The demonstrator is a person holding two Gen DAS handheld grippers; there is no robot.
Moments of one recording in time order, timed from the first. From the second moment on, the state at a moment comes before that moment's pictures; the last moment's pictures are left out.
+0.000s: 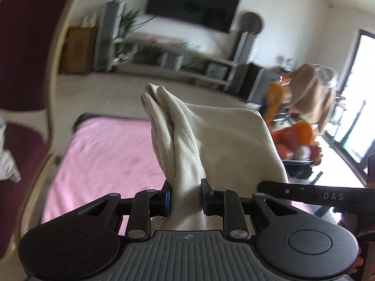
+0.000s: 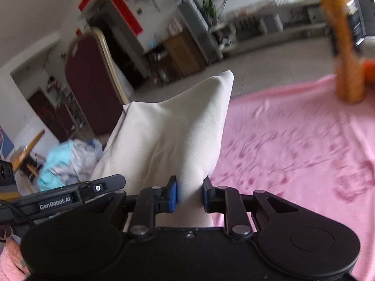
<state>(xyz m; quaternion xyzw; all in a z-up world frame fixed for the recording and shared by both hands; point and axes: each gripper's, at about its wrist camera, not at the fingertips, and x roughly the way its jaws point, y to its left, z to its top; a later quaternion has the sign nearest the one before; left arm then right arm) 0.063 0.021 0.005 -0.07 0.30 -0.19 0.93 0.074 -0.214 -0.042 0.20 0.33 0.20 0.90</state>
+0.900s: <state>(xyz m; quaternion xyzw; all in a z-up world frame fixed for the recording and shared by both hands) 0.103 -0.320 -0.131 0.09 0.40 -0.26 0.87 0.011 -0.527 -0.122 0.27 0.33 -0.06 0.90</state>
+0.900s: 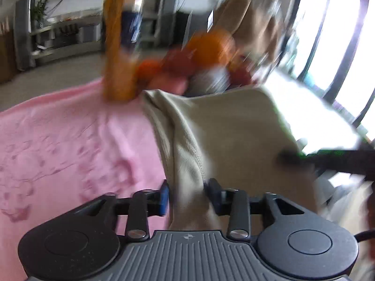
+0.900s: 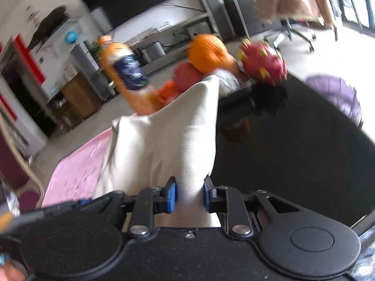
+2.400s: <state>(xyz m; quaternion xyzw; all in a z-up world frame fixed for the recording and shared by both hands) -0.014 -0.230 0.014 0.12 0.42 -0.30 0.85 -0.094 -0.394 0.038 0.12 0.43 -0.18 0.88</state>
